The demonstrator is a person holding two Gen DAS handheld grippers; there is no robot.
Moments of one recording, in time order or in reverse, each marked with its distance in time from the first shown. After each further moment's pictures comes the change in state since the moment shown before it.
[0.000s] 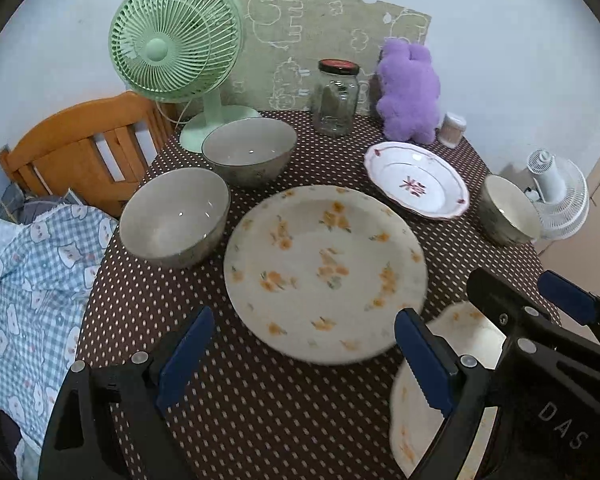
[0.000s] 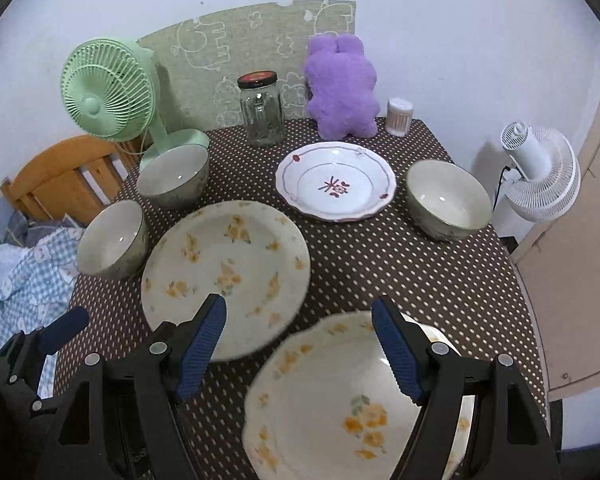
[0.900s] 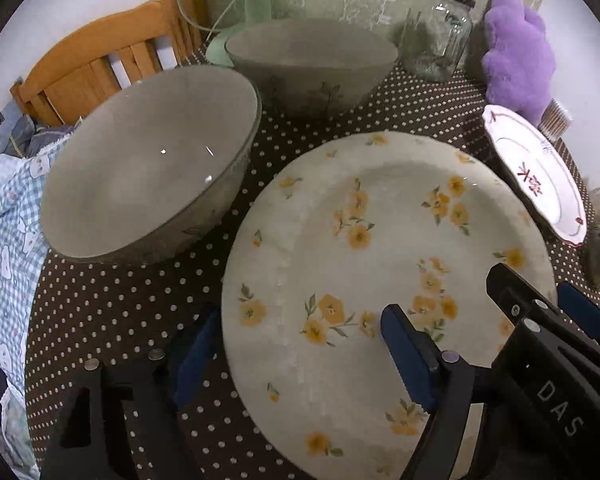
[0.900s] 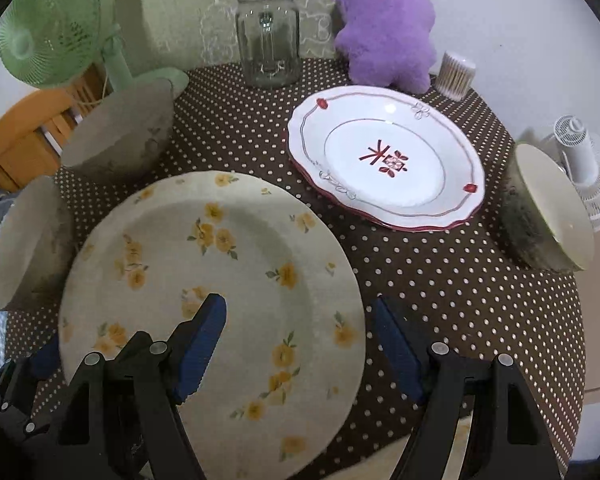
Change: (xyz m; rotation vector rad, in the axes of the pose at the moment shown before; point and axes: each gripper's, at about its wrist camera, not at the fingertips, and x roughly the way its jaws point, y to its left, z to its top) left arm 0.131 0.035 0.012 -0.176 0.183 0.111; right arm 0.159 0.027 0.031 -0.068 0.161 -0.028
